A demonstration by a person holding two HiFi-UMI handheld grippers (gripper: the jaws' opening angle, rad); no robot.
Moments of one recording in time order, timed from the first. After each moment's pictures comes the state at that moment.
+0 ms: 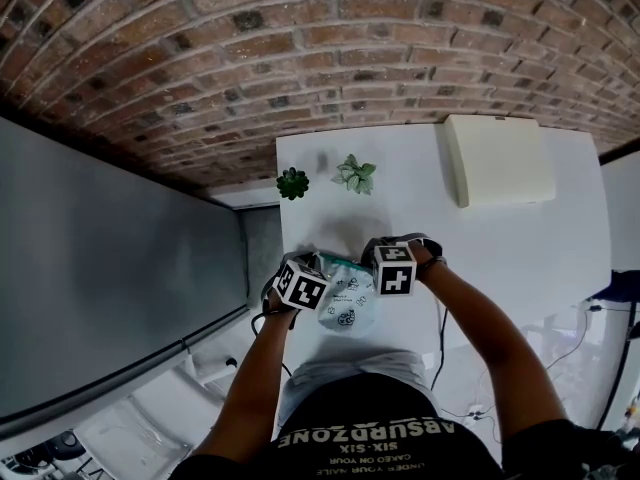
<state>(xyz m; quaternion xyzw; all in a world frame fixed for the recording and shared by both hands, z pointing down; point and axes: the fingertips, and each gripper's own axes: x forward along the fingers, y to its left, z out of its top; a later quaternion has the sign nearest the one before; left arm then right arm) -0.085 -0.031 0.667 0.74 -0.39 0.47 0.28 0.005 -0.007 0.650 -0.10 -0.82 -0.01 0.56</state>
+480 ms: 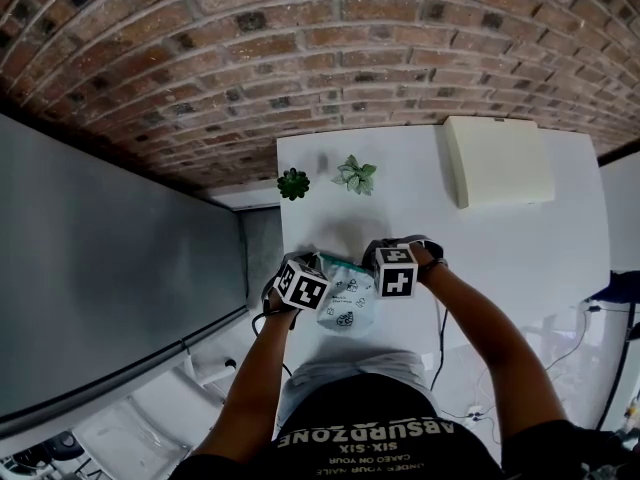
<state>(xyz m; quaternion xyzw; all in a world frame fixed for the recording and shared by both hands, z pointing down) -0.088 -0.033 0.670 0.74 -0.39 0.48 0.28 0.008 -0.003 0.646 -0.10 -0.82 -0.01 0.57</state>
